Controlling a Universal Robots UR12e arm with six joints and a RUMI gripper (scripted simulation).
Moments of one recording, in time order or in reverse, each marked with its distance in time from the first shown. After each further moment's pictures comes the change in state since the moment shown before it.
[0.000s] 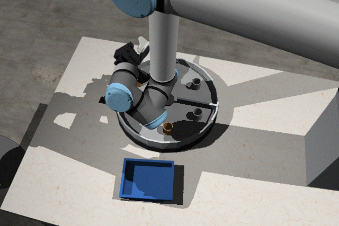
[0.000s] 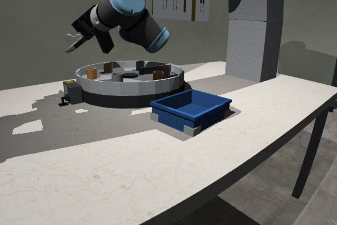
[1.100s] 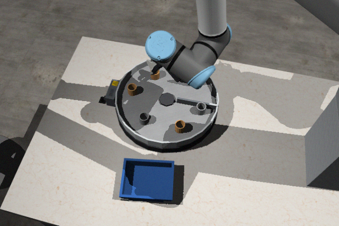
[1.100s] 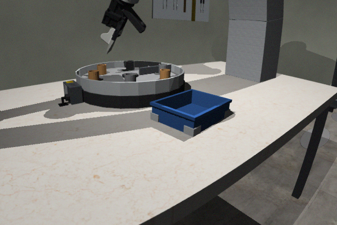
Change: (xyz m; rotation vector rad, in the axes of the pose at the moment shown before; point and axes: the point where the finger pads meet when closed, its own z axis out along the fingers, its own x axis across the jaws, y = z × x) arm -0.078 -0.106 -0.041 0.519 0.430 -0.133
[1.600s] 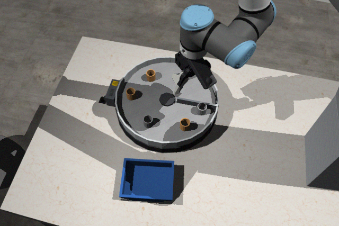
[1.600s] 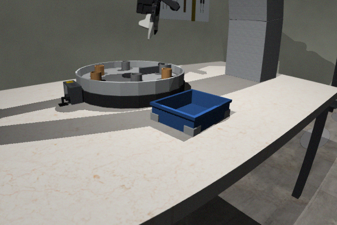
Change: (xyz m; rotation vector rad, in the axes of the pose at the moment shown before) arm -0.019 -0.135 -0.102 0.369 0.289 0.080
